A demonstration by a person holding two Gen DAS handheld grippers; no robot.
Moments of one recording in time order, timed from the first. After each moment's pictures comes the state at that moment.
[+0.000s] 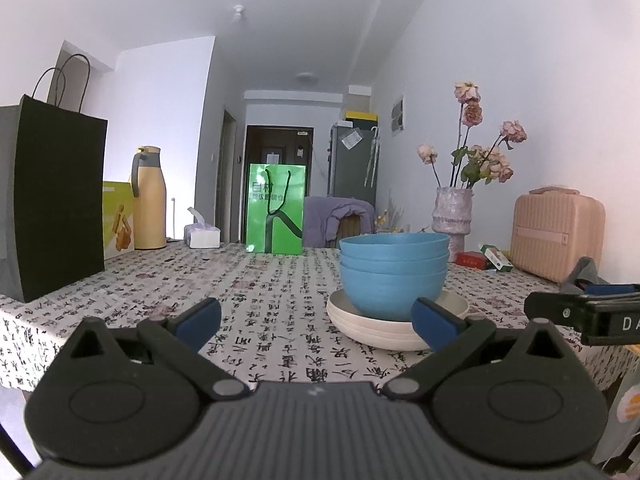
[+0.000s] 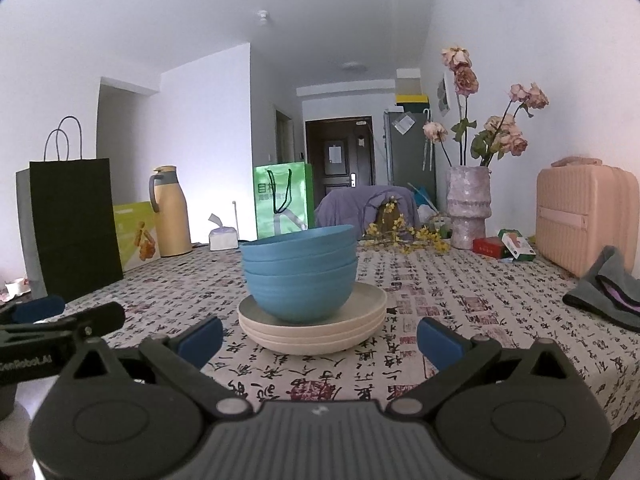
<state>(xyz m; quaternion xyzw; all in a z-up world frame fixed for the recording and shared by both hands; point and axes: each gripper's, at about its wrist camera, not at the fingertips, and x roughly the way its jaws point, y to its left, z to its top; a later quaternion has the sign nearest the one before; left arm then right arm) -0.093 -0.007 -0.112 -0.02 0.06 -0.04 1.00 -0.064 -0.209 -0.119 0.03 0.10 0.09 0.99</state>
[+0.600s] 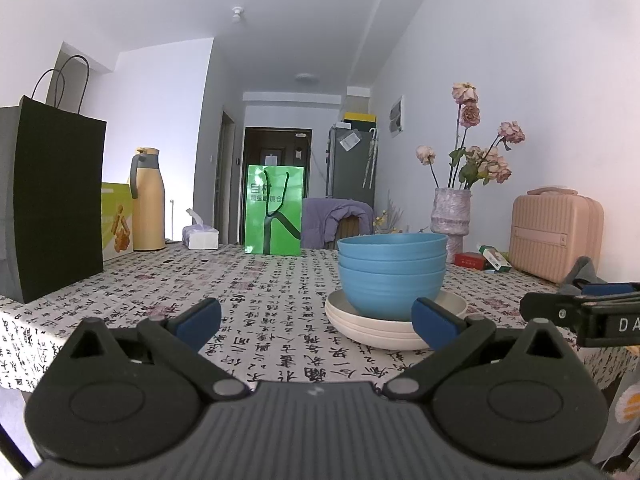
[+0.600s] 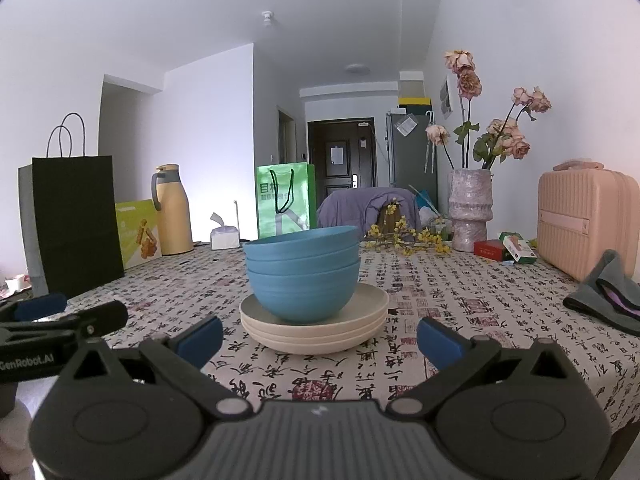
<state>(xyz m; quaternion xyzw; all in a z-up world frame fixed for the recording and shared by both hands) -0.094 -0.006 -0.112 -0.02 0.06 -0.04 1.00 -0.066 -0.207 -0.119 0.02 0.10 0.09 0.99</state>
